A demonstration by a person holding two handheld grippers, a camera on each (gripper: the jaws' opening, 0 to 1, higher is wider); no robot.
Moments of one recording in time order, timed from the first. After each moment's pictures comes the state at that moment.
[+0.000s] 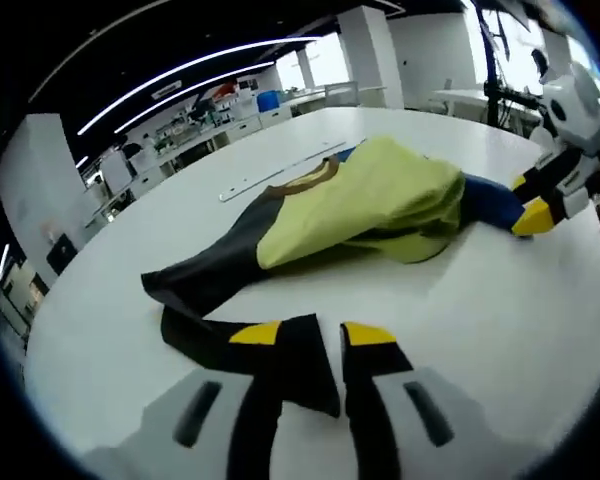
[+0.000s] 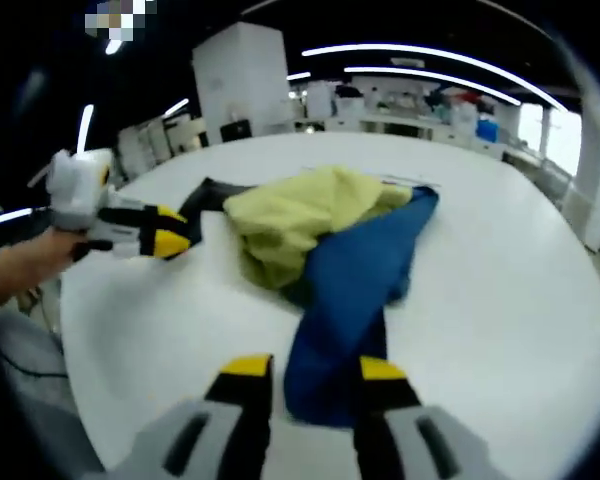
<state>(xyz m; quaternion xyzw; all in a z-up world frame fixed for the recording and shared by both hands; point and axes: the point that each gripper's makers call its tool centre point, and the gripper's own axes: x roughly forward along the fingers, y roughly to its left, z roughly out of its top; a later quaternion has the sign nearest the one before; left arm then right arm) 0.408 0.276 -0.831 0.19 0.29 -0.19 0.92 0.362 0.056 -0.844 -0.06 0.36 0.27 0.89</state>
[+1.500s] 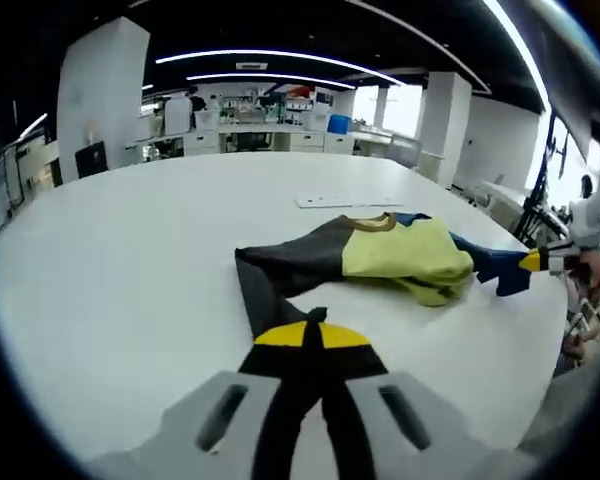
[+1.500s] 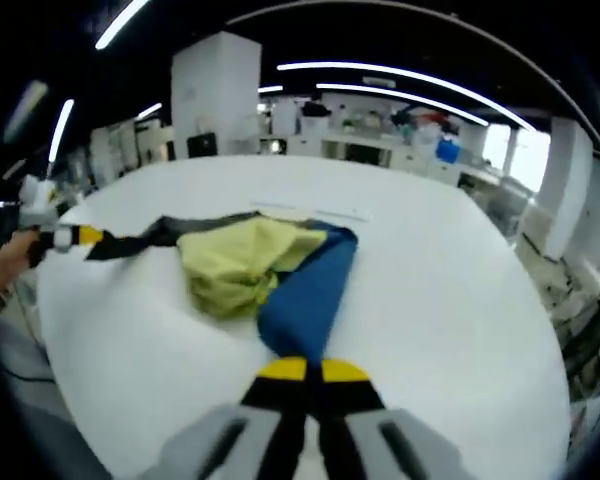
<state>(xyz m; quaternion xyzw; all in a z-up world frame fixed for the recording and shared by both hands) 0.354 0.367 -0.754 -0.05 0.25 -0.12 0.96 0.379 -0.033 -0.774 -0.08 0.33 0.18 0.92</state>
